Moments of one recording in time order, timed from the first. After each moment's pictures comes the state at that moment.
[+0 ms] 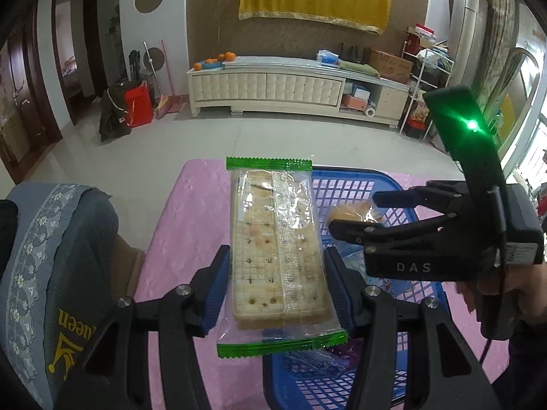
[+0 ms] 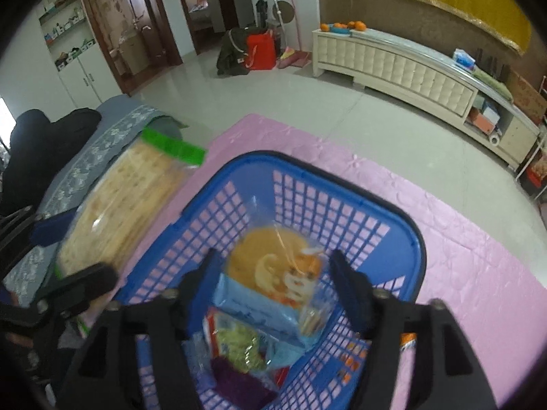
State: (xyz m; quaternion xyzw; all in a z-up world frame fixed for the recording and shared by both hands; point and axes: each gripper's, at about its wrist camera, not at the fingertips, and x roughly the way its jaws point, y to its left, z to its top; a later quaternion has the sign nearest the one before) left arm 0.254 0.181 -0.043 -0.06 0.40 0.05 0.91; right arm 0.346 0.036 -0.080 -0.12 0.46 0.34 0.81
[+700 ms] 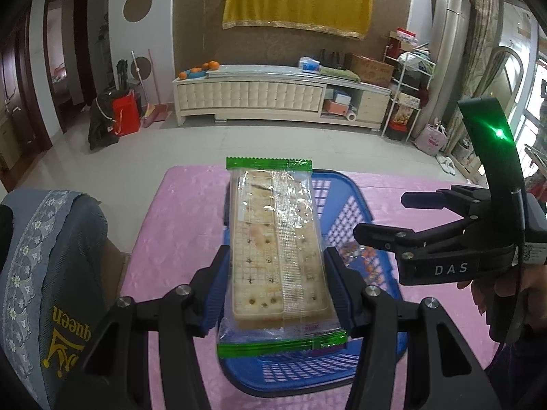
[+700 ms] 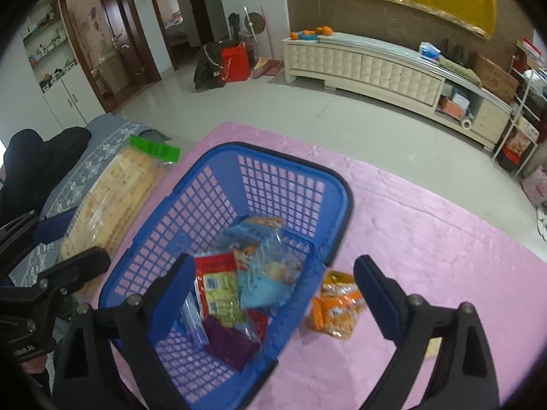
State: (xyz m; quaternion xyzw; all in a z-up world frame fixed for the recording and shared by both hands) left arm 0.235 0.146 -0.019 -0.05 0.38 0.02 0.92; right arm 0.307 -0.031 -0.047 -0.09 0.45 0.29 0.84
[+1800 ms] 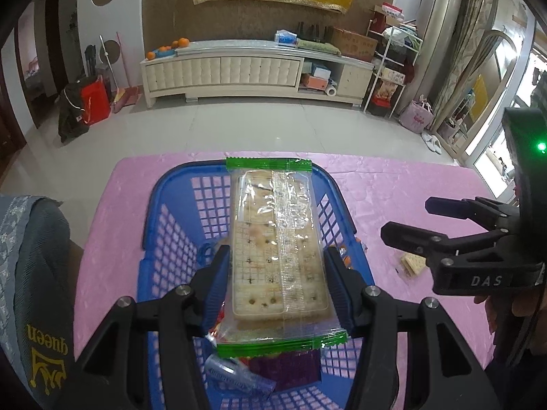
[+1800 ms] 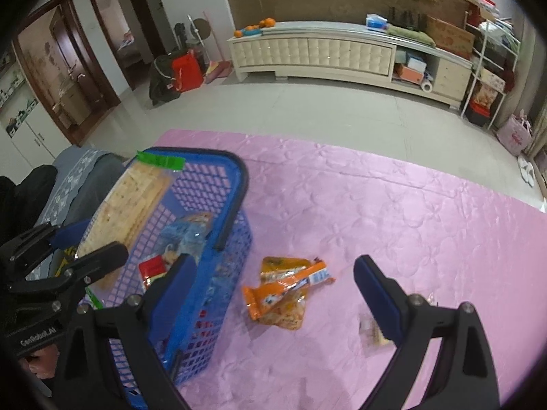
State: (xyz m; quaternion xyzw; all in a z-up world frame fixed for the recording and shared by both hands) left arm 0.314 0.125 -0.063 -0.05 0.43 -0.04 0.90; right arm 0.349 -0.086 -0.076 -0.03 0.48 0.21 0.85
